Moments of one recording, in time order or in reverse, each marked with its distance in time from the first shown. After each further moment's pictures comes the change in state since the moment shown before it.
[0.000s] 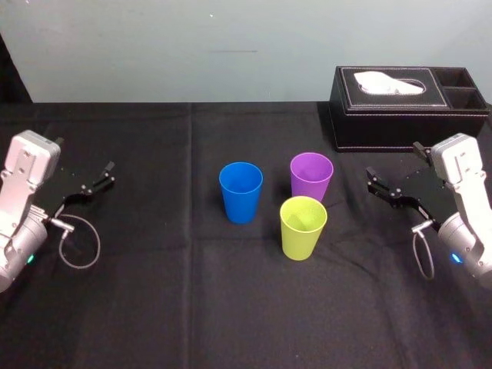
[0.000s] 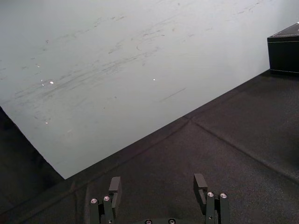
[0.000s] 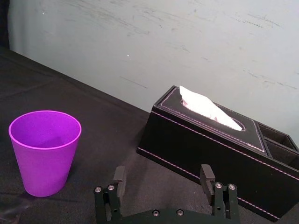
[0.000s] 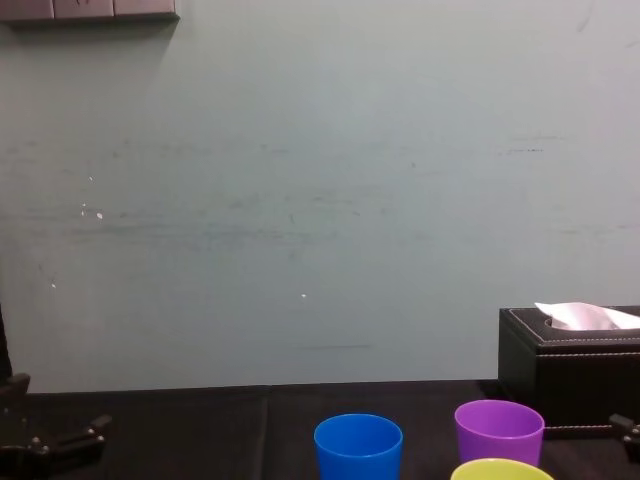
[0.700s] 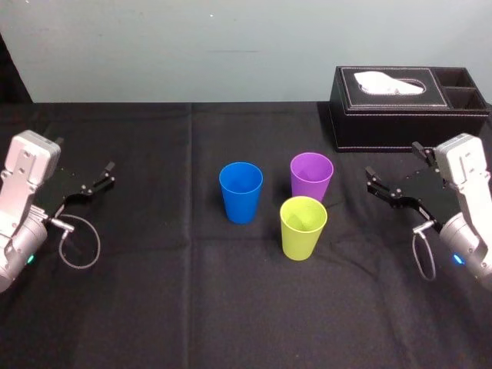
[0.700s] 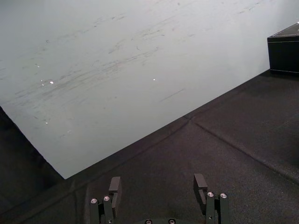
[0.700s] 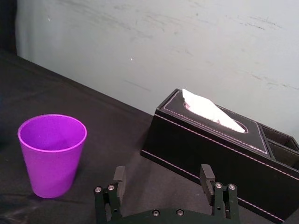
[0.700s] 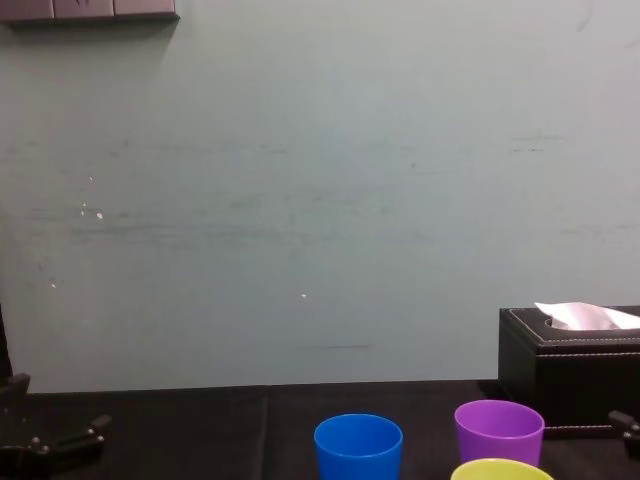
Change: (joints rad) left arm 0.000 0.000 0.000 0.000 0.000 0.000 0.000; right arm -0.015 -0.001 0.019 -0.012 0.009 -0.010 0.026
